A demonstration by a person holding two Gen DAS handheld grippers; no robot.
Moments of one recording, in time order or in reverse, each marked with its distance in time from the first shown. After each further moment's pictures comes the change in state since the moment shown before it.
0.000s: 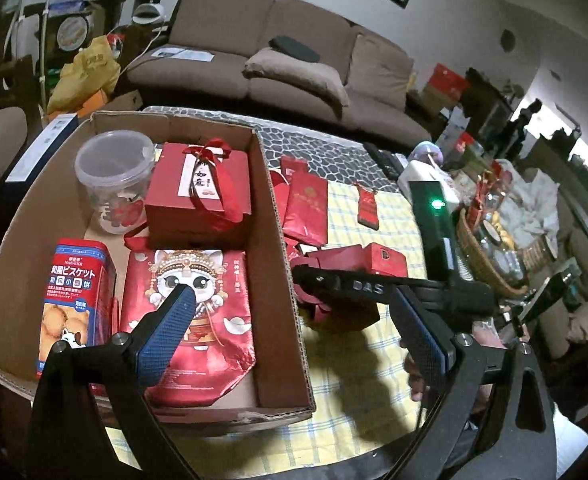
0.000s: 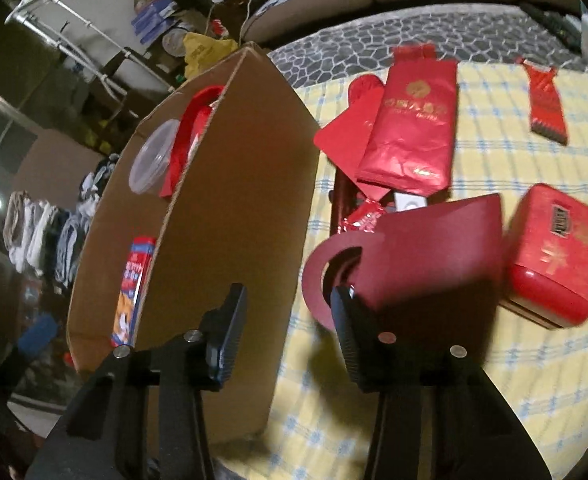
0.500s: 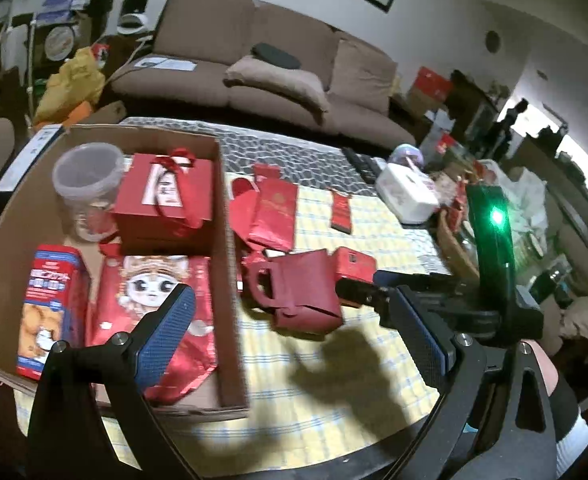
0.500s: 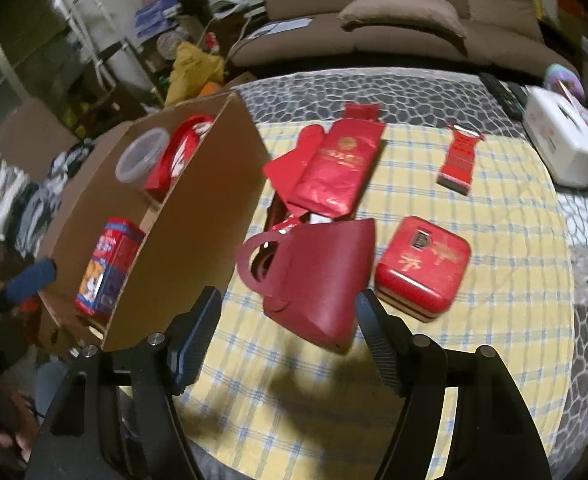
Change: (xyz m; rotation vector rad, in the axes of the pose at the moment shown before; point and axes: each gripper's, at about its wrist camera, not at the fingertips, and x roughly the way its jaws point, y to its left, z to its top) left arm -0.009 -0.042 -0.009 0.016 -0.036 -0.025; right arm -0.091 0.015 -0.030 -0.220 -0.089 -0.243
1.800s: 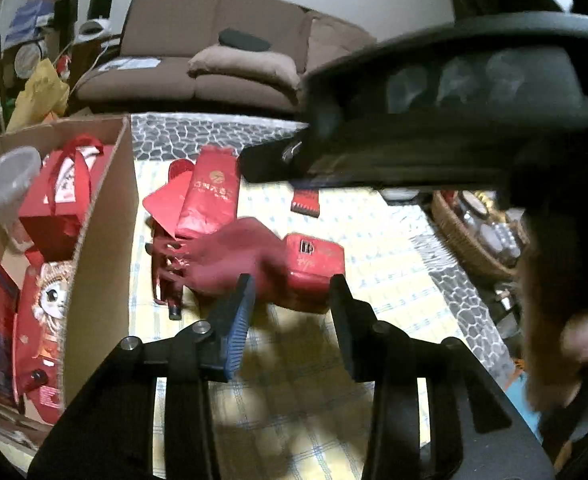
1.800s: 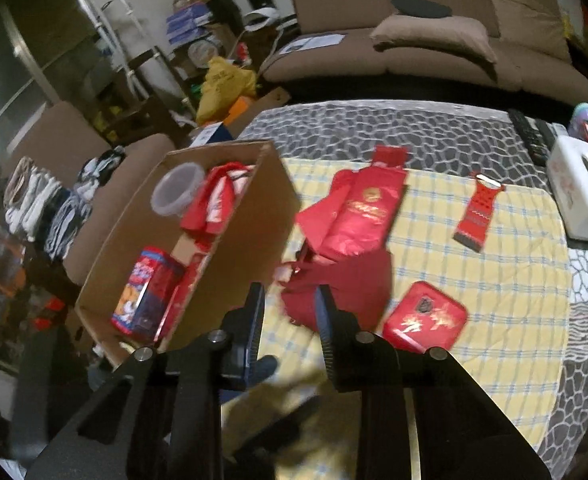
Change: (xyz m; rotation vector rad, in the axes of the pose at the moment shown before) left arm 0.098 -0.084 -0.022 0.088 0.036 -0.014; right arm -0.038 0.001 0.056 -0.022 -0.028 0.100
